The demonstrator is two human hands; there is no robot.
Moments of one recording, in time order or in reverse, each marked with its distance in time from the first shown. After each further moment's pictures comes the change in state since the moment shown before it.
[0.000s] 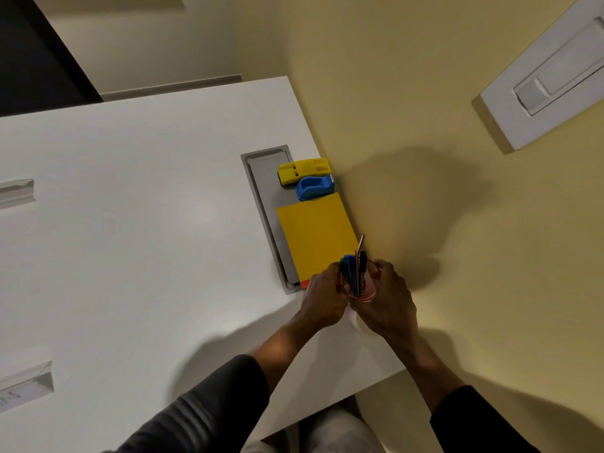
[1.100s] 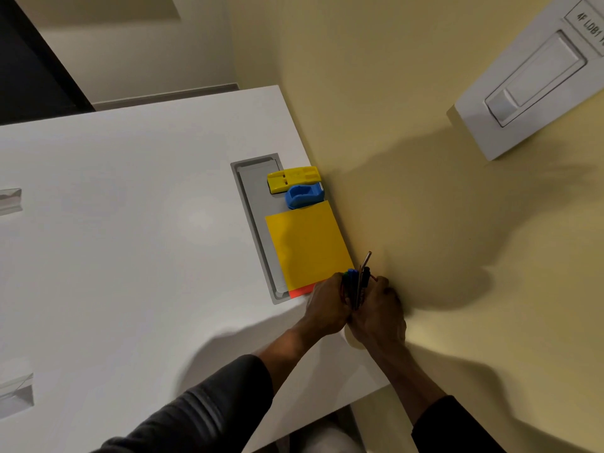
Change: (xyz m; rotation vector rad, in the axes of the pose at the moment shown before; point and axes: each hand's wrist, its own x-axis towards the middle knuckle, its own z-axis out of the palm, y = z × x) left_hand 0.018 0.015 0.027 0.128 -0.033 -0.021; right_hand 0.003 0.003 0.006 -0.069 0.026 0.166
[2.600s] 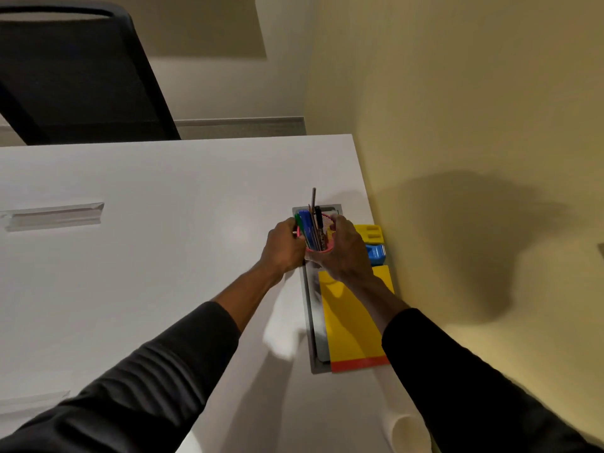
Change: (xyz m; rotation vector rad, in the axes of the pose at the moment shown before) left_hand 0.103 -0.042 -0.250 -0.265 0.462 -0.067; right_hand 0.162 -0.249 0.028 0.247 -0.084 -0.599
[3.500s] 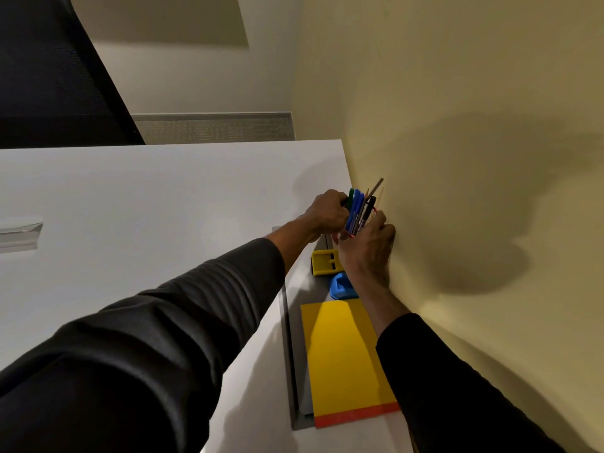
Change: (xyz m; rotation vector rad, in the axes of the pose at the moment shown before) left_hand 0.157 0.075 0.080 0.190 -0.301 0.096; right_hand 0.086 0.053 -0.013 -0.138 0.292 0.387
